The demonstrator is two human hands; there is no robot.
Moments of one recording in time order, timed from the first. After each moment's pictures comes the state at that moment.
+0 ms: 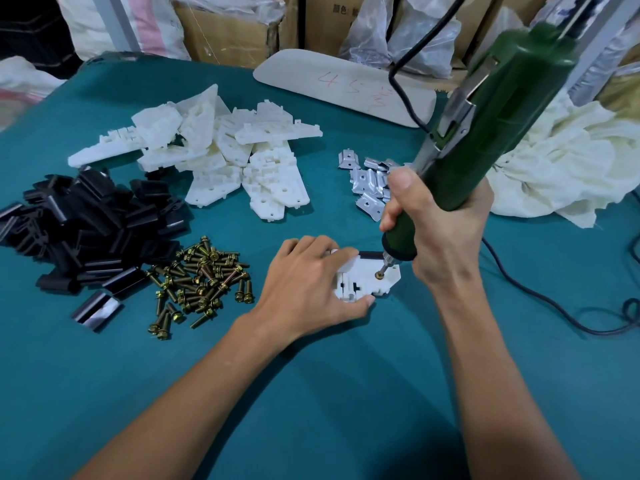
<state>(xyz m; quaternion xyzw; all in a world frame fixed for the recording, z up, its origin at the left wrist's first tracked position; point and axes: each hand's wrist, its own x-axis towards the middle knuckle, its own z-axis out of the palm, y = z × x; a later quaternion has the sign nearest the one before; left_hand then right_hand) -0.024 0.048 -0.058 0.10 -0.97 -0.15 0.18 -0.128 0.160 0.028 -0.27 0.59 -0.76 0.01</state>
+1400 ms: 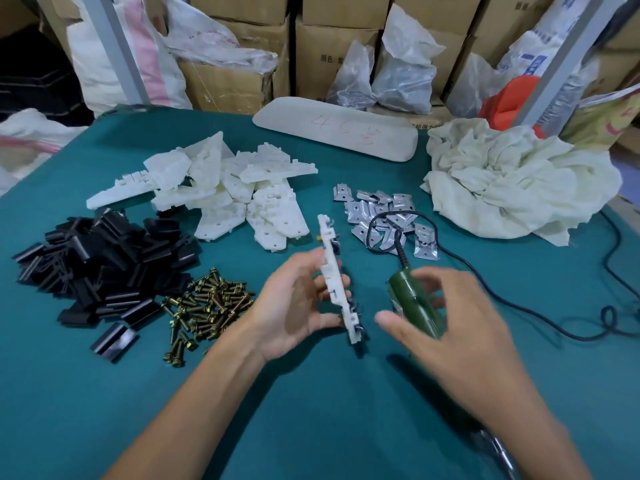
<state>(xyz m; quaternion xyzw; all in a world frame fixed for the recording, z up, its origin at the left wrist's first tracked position) -0.006 0.034 -0.012 0.17 -0.41 -0.90 -0.02 -0.062 0.247 0.019 -0.27 0.91 -0.31 -0.01</state>
